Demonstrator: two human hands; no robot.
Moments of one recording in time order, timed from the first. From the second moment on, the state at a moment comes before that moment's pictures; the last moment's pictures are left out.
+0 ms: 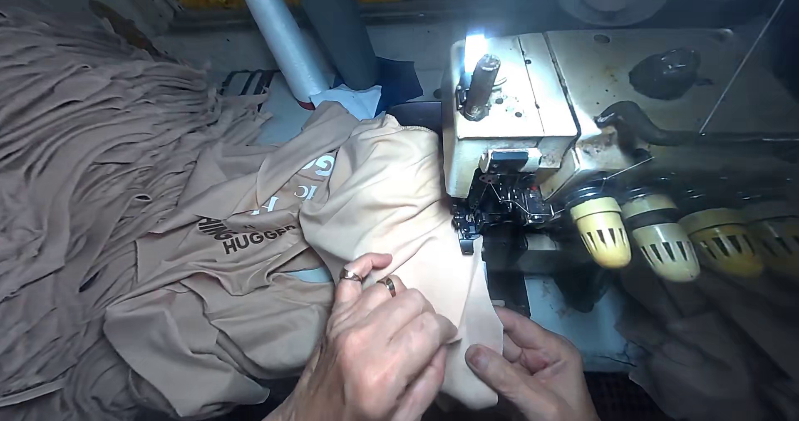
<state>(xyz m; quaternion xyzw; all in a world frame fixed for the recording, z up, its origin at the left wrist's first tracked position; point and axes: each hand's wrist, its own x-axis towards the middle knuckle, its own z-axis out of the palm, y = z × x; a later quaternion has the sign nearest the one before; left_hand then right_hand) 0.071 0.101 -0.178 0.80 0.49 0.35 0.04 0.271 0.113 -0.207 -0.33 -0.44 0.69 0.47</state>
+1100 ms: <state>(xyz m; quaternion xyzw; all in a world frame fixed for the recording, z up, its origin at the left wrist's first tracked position) 0.076 0.147 -0.171 0.78 0.53 0.33 -0.06 0.225 0.121 -0.203 -0.34 -0.62 0.57 0.41</state>
